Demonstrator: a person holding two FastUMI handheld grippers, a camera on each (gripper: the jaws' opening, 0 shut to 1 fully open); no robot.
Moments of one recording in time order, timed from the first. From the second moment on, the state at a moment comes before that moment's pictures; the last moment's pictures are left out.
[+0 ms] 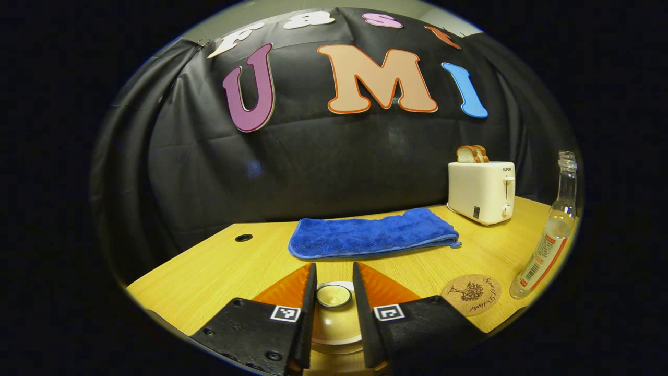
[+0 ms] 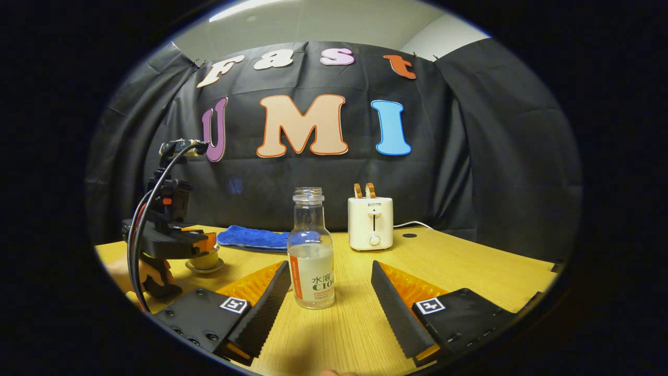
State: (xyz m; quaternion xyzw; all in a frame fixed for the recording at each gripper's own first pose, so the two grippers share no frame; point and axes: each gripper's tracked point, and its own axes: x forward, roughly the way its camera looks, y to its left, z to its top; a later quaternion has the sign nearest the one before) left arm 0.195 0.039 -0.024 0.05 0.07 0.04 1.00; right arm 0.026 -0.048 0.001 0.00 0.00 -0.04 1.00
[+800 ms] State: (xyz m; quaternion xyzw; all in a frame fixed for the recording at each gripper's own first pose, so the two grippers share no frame) left arm 0.185 0.050 -0.002 0.00 0.00 0.04 1.00; right arm 0.026 -0.049 0.000 0.00 0.00 -0.03 1.00
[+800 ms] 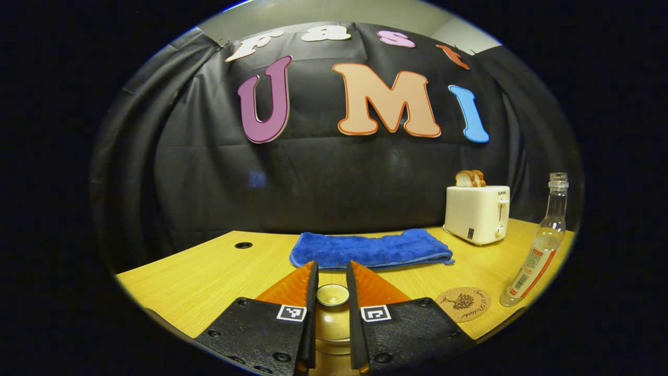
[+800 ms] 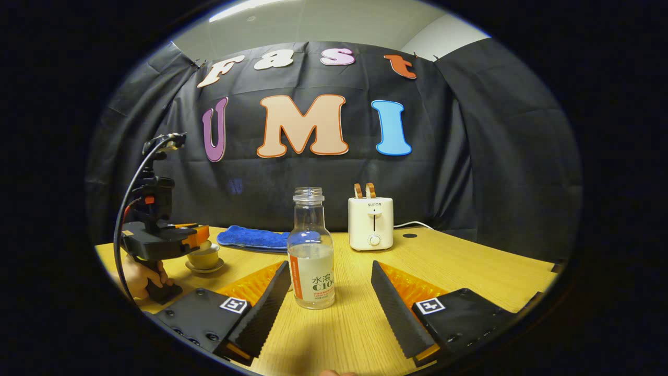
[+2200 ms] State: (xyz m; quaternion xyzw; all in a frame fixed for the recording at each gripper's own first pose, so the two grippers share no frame) left arm 0.025 0.091 -0.002 0.00 0.00 0.03 1.00; right arm 0.110 -0.026 -0.005 0.00 0.00 -0.04 1.00
